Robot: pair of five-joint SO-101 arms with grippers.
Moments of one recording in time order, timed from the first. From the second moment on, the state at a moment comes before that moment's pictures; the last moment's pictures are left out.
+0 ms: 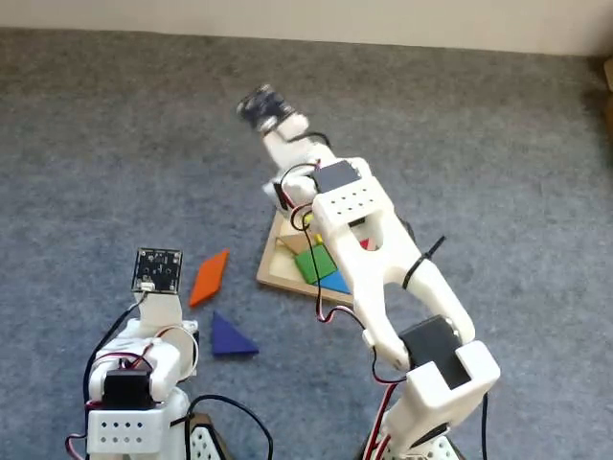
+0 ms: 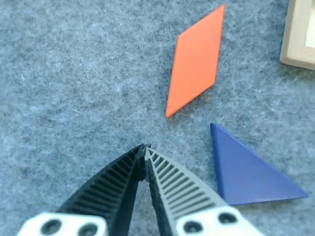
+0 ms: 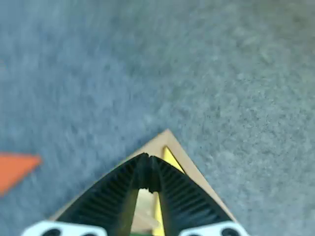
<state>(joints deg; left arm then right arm) -6.7 -102.4 96.0 75.5 2.5 -31.7 8.2 5.3 44.8 14.3</state>
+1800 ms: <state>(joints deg) -6.7 -102.4 96.0 75.5 2.5 -30.9 6.0 17.3 53.1 15.8</state>
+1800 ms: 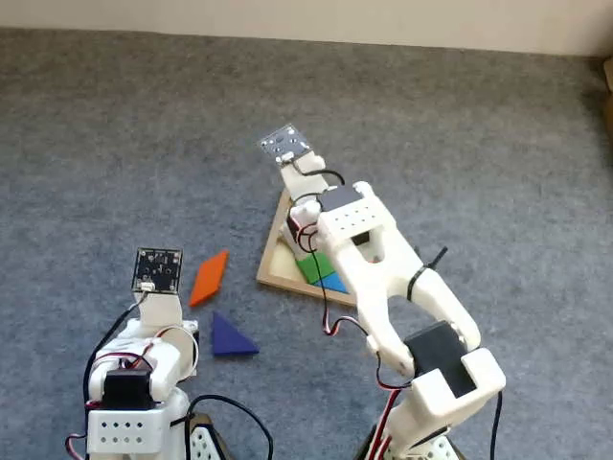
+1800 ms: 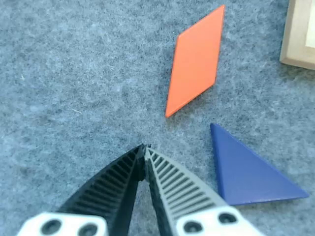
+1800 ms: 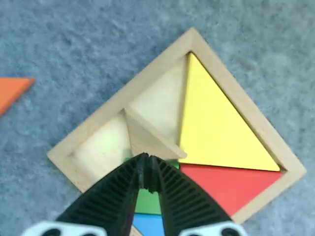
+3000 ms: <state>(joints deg) -6.7 -102.4 96.0 75.5 2.5 -27.0 12.0 14.4 38.6 19.2</state>
